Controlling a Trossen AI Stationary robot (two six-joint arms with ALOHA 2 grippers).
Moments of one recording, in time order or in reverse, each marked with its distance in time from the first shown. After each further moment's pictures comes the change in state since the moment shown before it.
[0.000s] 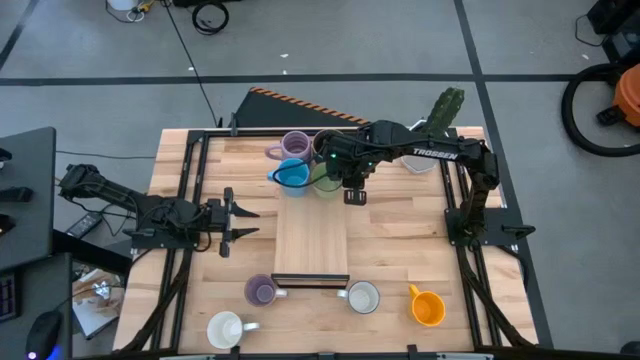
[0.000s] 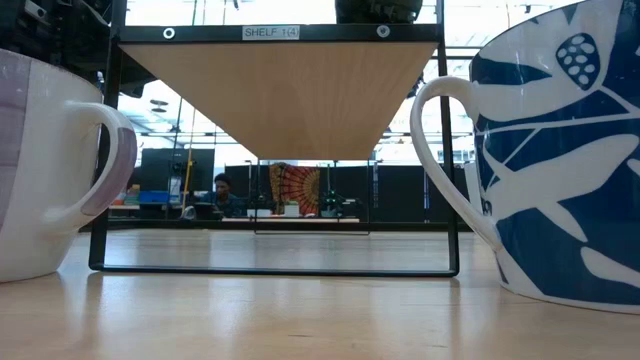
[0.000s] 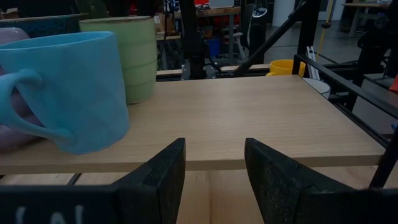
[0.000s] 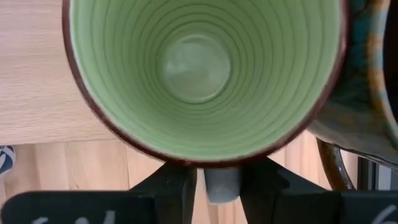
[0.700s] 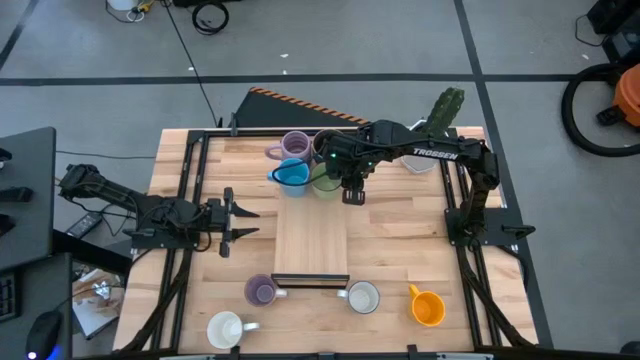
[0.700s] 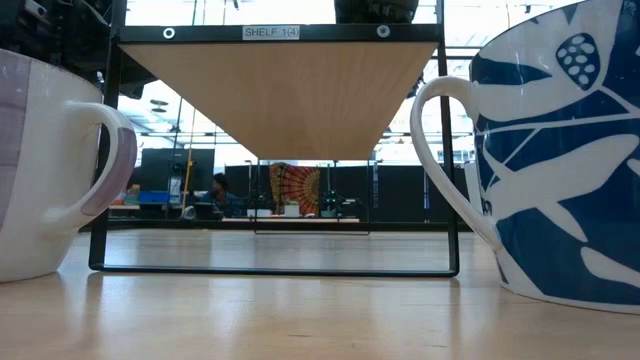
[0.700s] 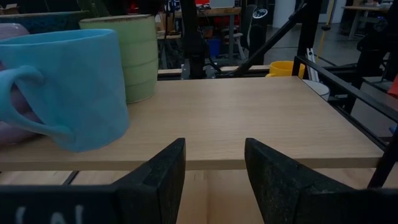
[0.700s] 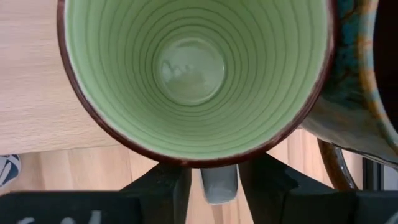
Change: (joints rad) left arm 0.000 0.000 0.000 -0.001 0.000 -0.020; right arm -0.001 -0.001 0.000 0.008 -0.002 0.037
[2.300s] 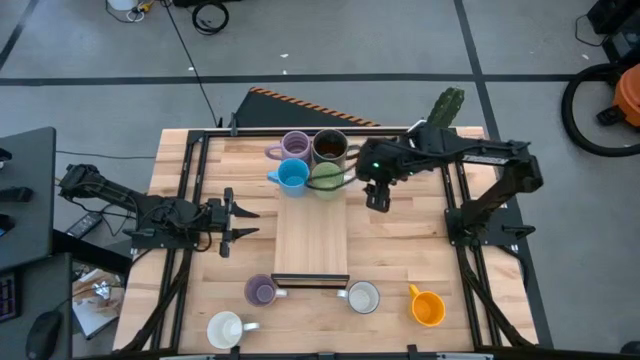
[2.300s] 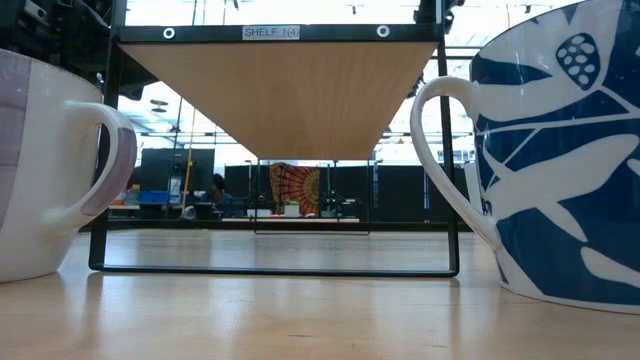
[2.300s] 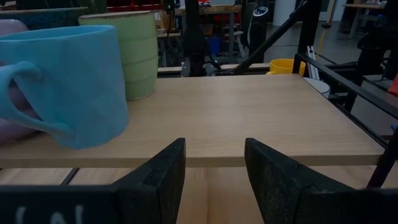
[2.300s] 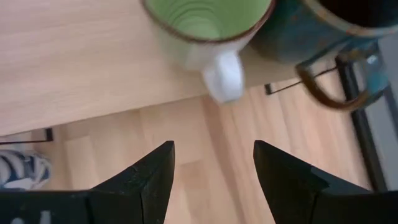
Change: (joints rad) left arm 0.000 0.000 0.000 -0.010 0.000 -0.003; right arm 0.115 -0.324 -0.255 0.075 0.115 0.223
